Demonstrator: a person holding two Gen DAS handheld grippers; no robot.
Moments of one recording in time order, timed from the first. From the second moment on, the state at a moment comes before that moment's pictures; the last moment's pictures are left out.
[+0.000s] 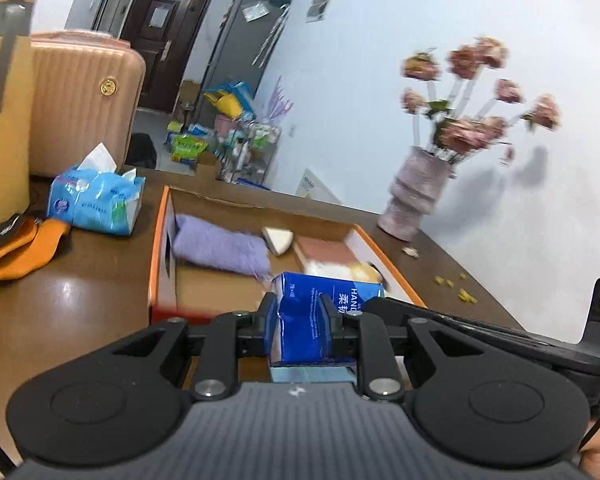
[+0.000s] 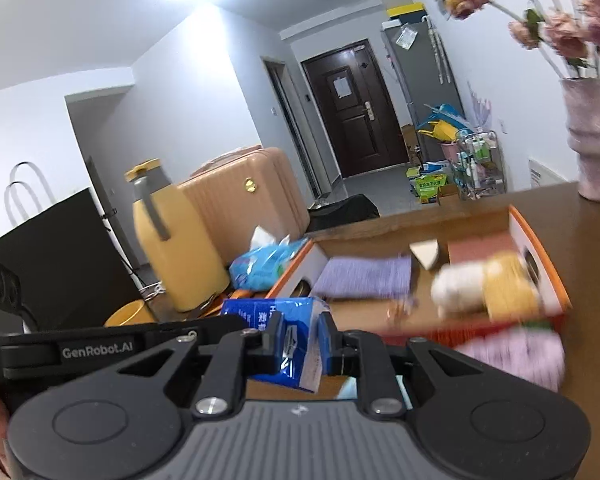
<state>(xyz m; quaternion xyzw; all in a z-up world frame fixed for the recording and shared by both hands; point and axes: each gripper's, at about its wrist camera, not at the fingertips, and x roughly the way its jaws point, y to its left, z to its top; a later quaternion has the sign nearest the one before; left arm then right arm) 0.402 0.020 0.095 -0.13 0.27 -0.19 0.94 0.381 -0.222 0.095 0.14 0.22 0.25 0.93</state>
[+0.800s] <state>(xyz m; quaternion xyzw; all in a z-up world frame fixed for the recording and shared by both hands) 0.660 -0.050 0.015 -0.10 0.45 -0.14 0.88 0.657 -0.227 0.040 0.05 0.42 0.15 0.89</state>
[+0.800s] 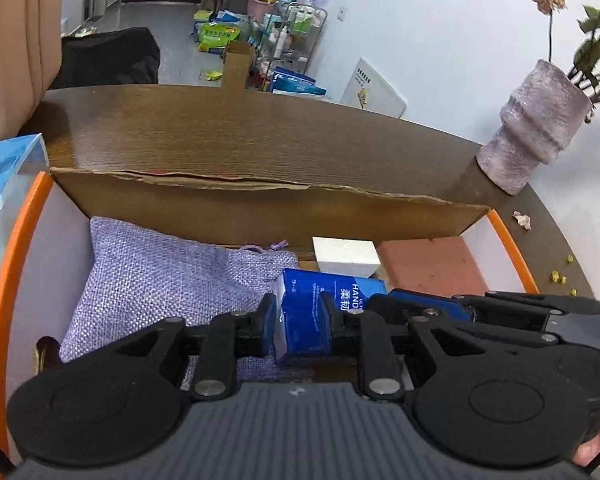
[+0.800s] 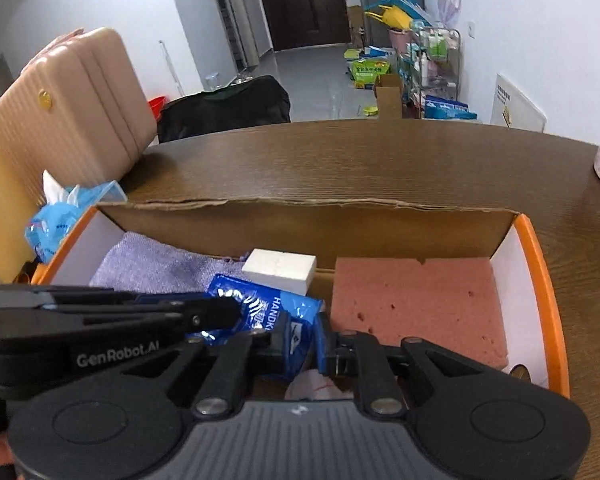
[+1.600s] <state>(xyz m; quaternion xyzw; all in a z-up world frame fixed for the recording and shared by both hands) 0.408 0.014 0.207 0.02 0.24 -0.08 0.97 0.404 -0.309 0.212 0.01 0.21 0.14 0.97</state>
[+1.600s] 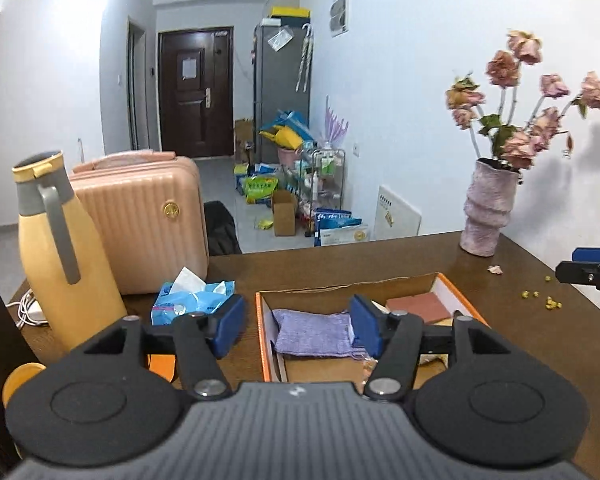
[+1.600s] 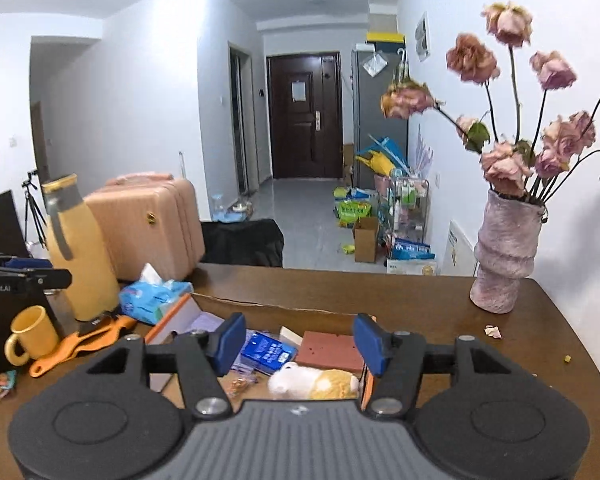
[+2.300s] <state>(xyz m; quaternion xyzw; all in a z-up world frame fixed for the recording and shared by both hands) 0.198 0.038 0.067 -0.05 0.24 -0.11 0.96 0.166 -0.273 0.052 0.01 0.19 0.20 0.96</state>
